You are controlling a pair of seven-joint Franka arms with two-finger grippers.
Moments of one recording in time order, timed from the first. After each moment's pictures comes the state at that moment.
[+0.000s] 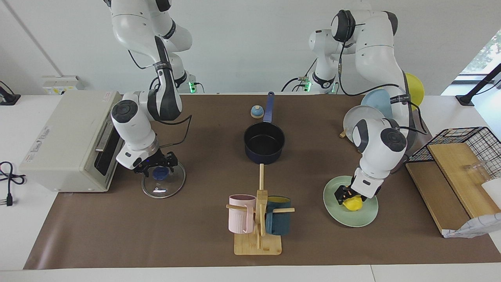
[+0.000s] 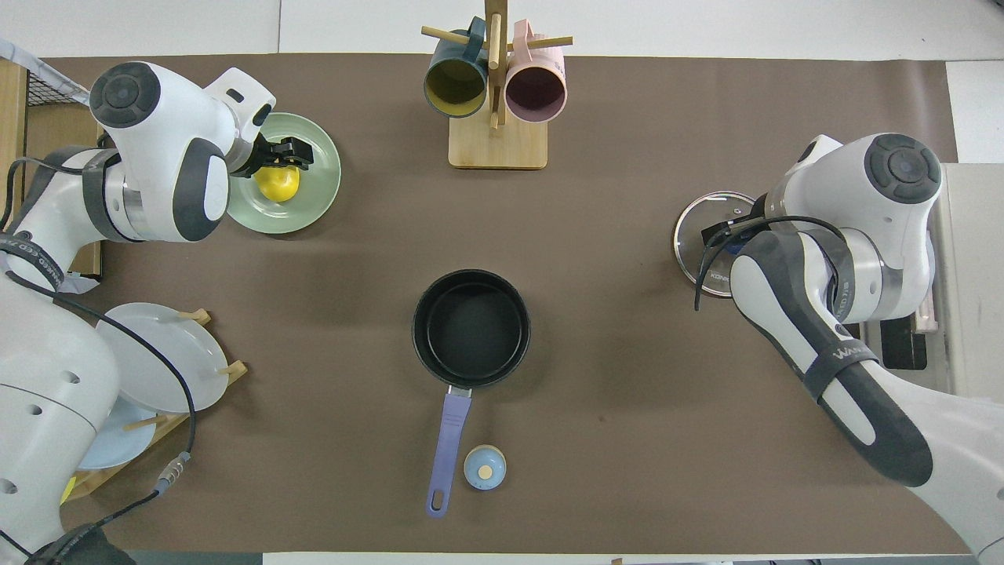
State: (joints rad) left arm -0.18 0.59 0.01 -1.56 -0.02 2.28 -0.19; right arm 0.09 0.29 -0.03 -1.96 0.00 2.28 -0.13
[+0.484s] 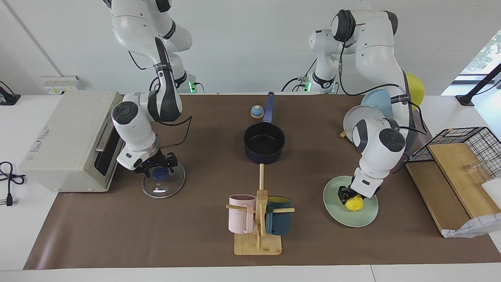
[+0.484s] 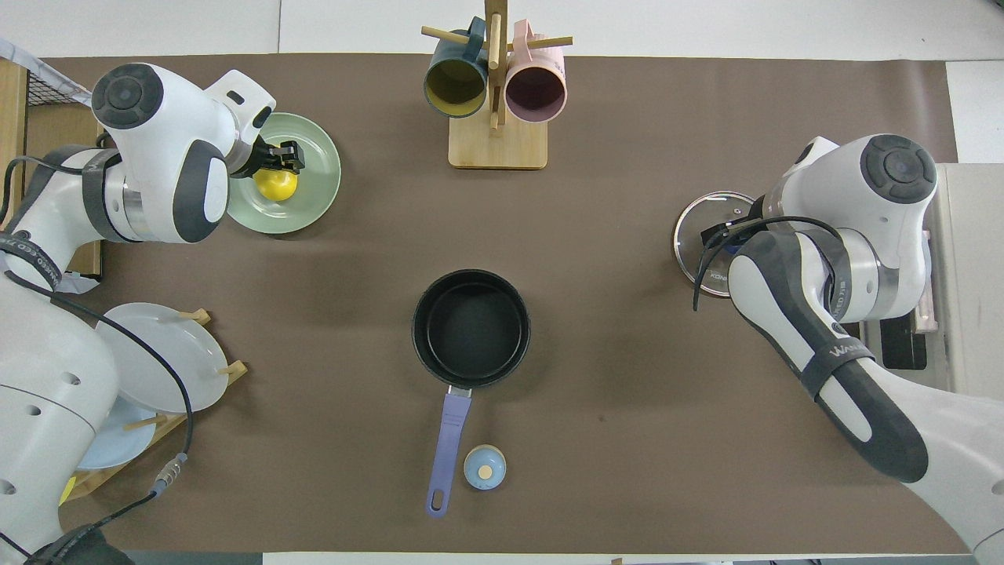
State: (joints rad) left arm -0.18 0.58 0.01 -1.56 0.00 2.28 -0.21; right arm 0.09 0.30 -0.03 -1.96 0.00 2.28 -0.13
